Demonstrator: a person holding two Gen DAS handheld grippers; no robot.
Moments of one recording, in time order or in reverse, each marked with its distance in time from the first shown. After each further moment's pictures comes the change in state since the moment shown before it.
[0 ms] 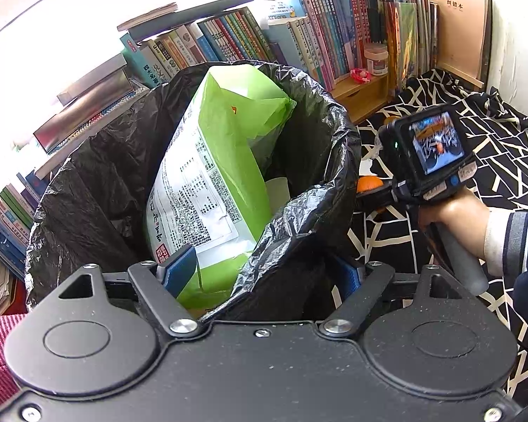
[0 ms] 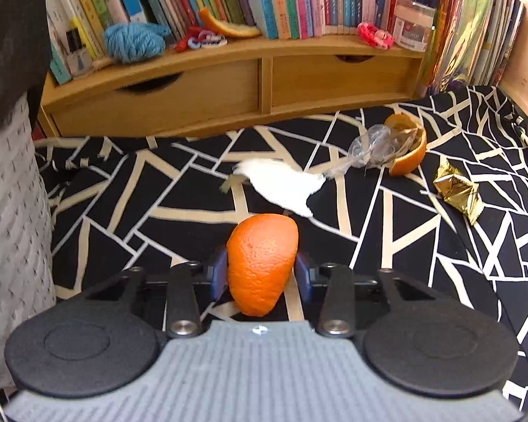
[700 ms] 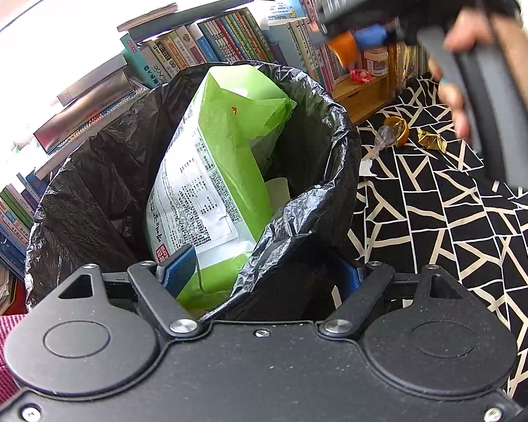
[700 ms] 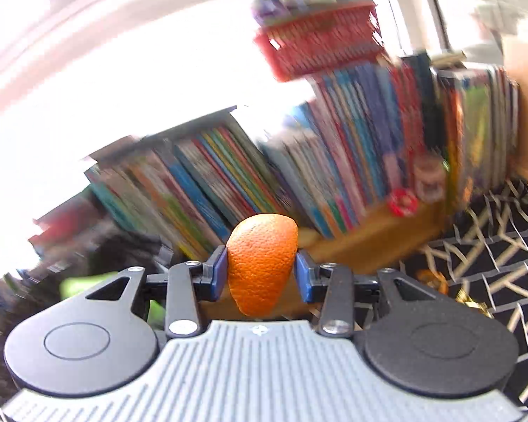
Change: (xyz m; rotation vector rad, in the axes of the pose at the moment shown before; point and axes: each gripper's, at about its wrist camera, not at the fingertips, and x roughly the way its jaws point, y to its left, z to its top) left arm 0.000 0.000 0.000 0.002 -0.002 0.001; right arm -0.151 -0.018 0.090 0.171 -0.395 0.307
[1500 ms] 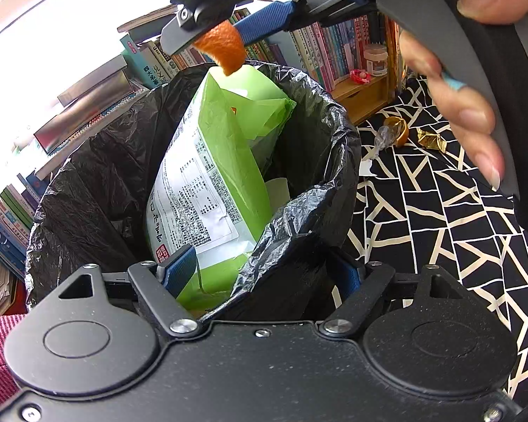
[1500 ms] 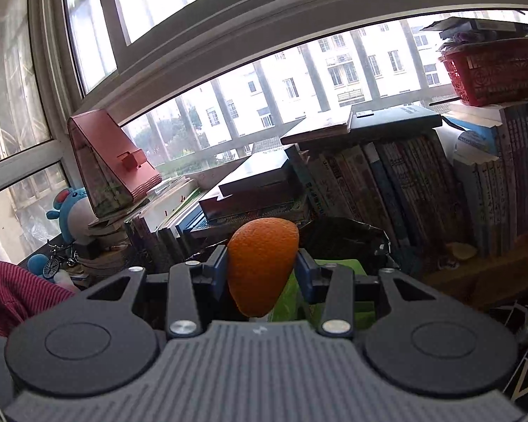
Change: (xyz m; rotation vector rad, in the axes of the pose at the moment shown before) left arm 0.000 0.000 0.000 0.003 -0.002 0.000; right arm -0.035 0.083 -0.011 -0.186 0.060 0.470
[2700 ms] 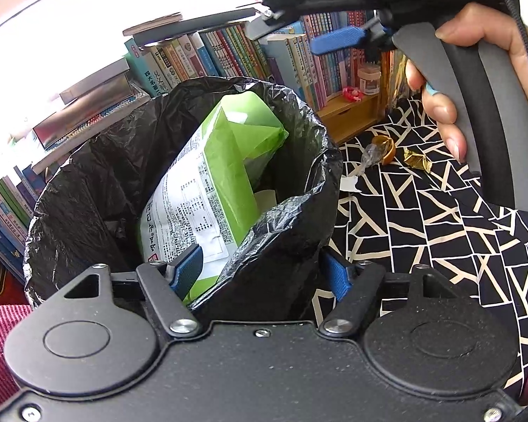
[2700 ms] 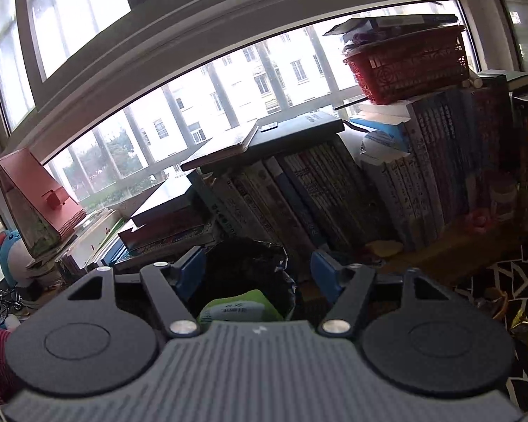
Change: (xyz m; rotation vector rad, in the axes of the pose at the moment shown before) left arm -0.017 0.004 0.000 -0.062 -0.033 -0.051; right arm -0.013 -0.047 0.011 0.149 -0.050 -0.249
